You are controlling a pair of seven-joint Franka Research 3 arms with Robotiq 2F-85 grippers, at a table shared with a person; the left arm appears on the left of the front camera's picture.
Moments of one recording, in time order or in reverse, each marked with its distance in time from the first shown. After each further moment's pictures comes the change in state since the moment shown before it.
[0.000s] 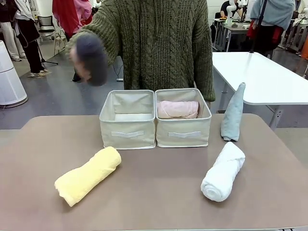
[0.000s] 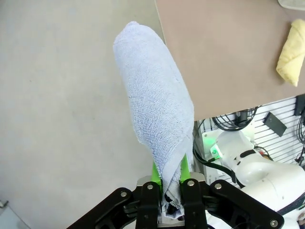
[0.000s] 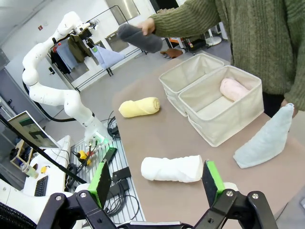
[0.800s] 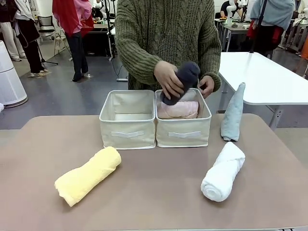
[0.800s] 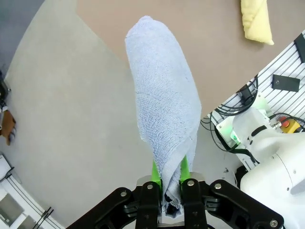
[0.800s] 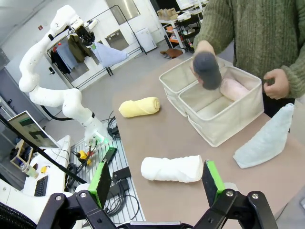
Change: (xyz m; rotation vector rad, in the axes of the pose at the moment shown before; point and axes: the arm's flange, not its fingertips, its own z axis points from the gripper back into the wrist) left arm 0.034 -0.140 0.033 0.114 -0.002 -0.501; right arm 0.000 0.000 0.000 0.000 0.001 0.001
